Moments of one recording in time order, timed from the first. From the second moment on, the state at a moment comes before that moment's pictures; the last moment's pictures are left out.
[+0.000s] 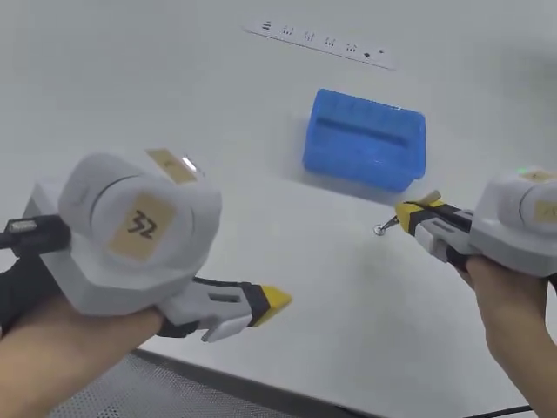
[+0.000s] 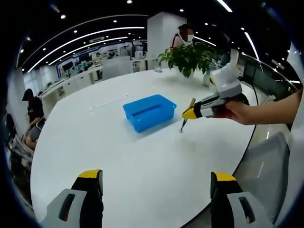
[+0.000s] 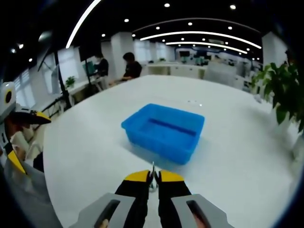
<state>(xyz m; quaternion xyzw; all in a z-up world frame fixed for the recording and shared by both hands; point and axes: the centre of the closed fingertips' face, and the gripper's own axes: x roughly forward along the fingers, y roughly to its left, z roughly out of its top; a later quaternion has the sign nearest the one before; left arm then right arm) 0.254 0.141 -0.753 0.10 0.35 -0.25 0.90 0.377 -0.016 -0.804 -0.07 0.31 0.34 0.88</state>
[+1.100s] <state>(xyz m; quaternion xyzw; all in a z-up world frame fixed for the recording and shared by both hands) 0.254 0.142 -0.747 0.11 0.34 -0.25 0.90 0.409 -0.005 -0.742 -0.06 0.27 0.35 0.90</state>
